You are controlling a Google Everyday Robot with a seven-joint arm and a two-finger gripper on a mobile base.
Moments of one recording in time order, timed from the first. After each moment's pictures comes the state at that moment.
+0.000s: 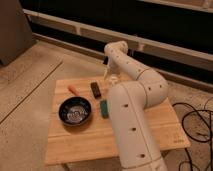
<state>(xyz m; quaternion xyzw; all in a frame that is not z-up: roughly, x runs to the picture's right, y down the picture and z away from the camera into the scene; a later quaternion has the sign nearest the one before) 0.055 -0.037 1.004 -0.22 0.24 0.68 0.66</state>
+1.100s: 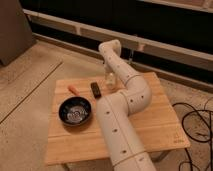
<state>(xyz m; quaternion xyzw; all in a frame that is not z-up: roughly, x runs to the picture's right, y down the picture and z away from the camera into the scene) 0.045 -0.121 0.992 -0.16 0.20 0.72 0.65</state>
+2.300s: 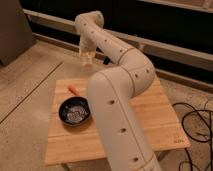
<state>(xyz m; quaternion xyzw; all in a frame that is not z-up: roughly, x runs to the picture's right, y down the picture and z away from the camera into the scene) -0.119 -0.175 0.830 -0.20 0.04 0.62 0.76</state>
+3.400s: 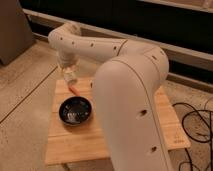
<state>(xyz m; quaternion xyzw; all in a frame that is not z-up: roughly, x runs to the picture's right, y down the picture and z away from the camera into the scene) -0.212 -0.081 0.785 -0.23 0.03 0.50 0.84</state>
